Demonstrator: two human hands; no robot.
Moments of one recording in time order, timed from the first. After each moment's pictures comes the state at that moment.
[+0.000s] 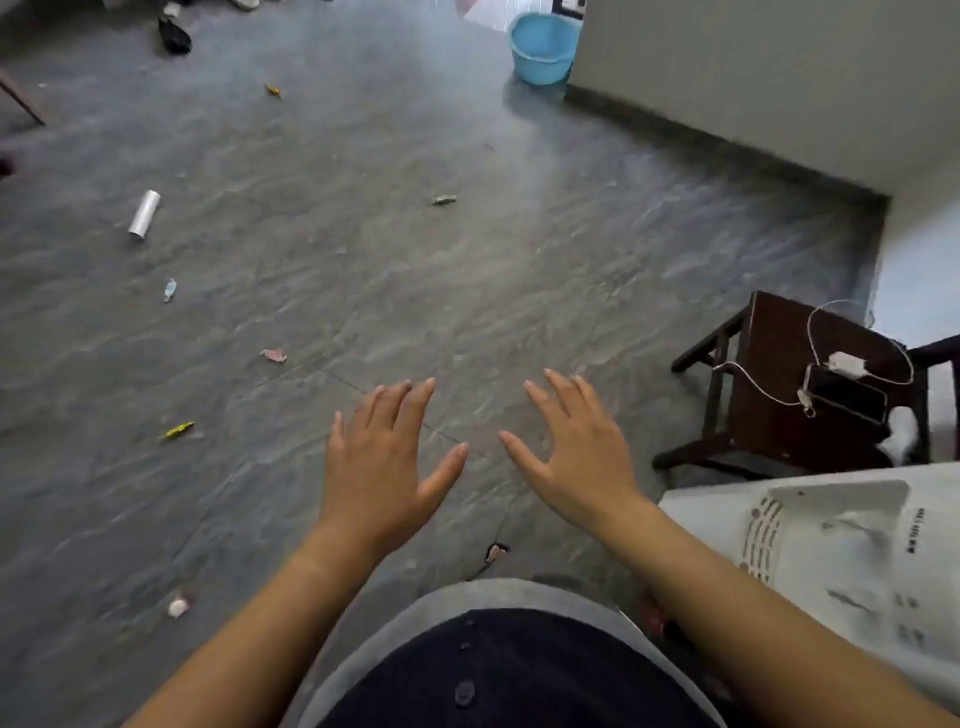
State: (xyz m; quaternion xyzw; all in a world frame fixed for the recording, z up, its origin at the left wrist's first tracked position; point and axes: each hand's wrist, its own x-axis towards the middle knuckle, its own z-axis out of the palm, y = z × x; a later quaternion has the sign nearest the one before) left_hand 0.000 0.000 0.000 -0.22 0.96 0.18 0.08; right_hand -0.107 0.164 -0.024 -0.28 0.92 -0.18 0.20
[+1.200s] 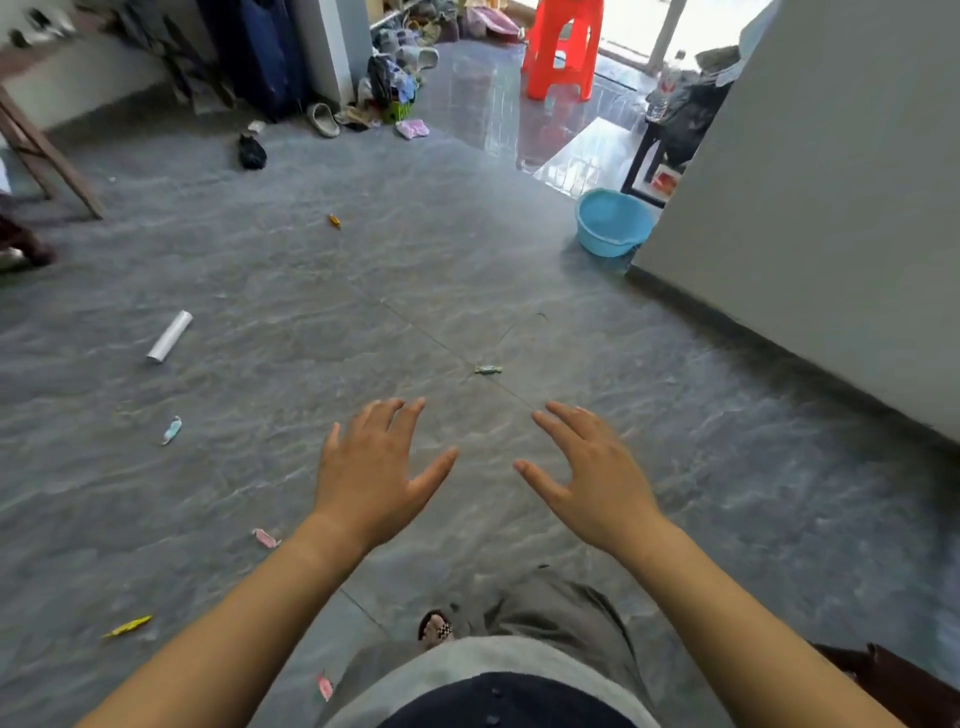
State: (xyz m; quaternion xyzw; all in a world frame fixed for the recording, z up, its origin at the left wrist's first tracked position) left_hand -0.383 -0.373 0.005 -0.27 0.95 0.16 0.03; right_hand -0.517 -0.190 0.016 -0.40 0.89 -0.17 0.16
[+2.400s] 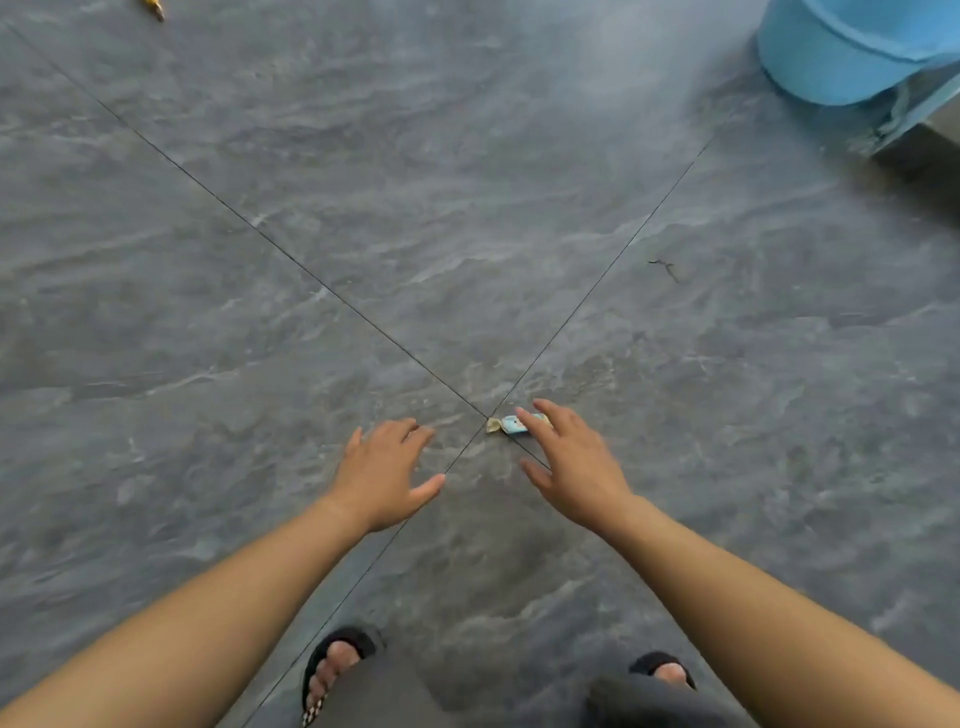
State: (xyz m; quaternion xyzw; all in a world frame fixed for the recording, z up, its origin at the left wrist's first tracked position) left_hand -0.839 -0.697 -0.782 -0.19 0.93 0.17 0.25; right_hand -0.991 -0.514 -0.767 -0.41 0.85 -0.09 0.30
